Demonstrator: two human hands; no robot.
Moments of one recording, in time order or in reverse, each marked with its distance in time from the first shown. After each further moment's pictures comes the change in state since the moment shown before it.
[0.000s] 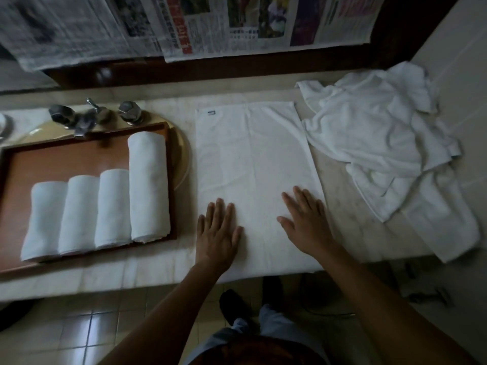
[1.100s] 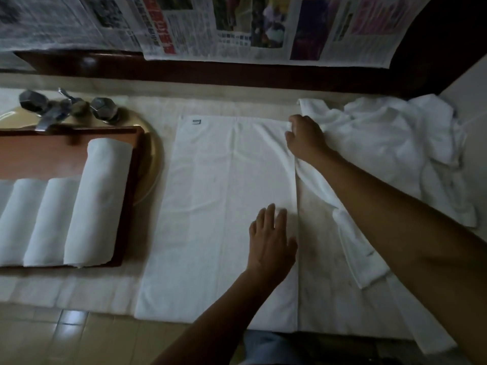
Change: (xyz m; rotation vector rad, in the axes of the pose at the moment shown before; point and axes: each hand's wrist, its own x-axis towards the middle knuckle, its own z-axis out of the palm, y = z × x) left_hand 0.113 0.224 -0.006 -0.268 -0.007 -0.089; right_hand 0.296 0.074 -0.134 0.232 0.086 -0.016
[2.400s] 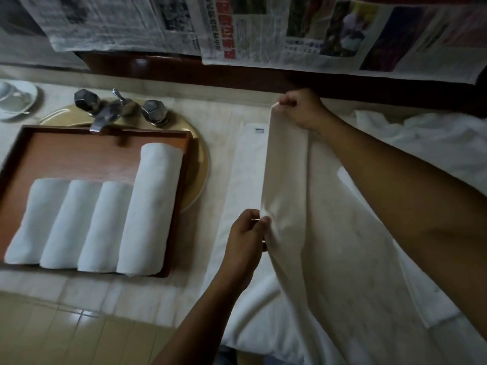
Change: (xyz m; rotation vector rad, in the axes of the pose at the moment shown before) left_hand -0.006 -0.103 -0.132 -1.244 0.077 -0.492; right_hand 0.092 -0.140 0.027 0.367 -0.107 -0.209
